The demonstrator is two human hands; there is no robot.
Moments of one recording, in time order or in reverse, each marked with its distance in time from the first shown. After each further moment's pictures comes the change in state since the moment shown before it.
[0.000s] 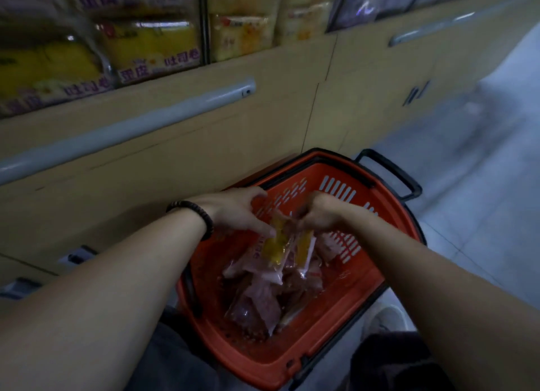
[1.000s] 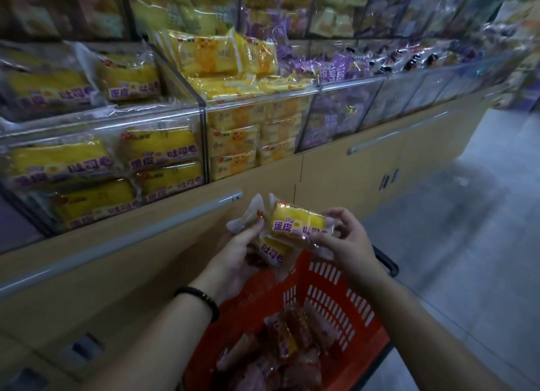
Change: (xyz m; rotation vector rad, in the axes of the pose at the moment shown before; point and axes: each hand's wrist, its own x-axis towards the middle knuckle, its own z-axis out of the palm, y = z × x) left_hand -0.030 0.078 -0.009 -1.347 0.359 0.205; right_hand -0.100 -0.007 -0.064 1.065 0.581 -0.413
